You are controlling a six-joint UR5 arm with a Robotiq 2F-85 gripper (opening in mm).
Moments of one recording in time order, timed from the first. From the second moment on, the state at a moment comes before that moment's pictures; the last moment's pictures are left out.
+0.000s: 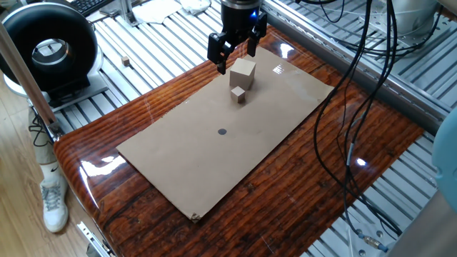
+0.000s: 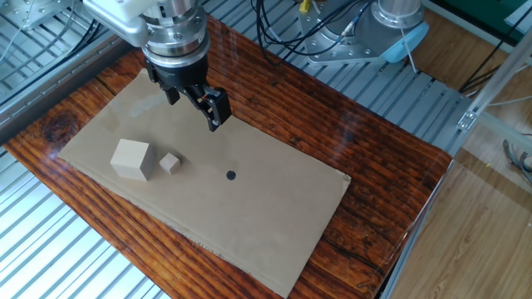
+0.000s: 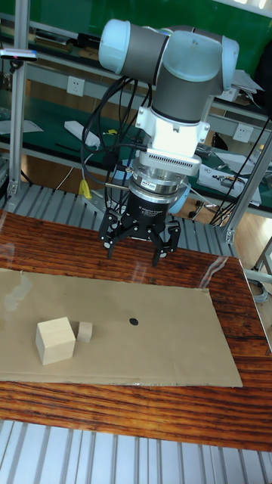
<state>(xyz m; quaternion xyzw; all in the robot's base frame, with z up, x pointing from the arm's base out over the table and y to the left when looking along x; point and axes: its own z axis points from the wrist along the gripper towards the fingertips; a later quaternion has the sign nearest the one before) 0.544 0.002 0.190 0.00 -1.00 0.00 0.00</state>
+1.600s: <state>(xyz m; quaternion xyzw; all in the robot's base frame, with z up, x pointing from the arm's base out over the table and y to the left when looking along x) 0.582 -0.034 0.181 0.21 -0.97 0.03 -0.09</state>
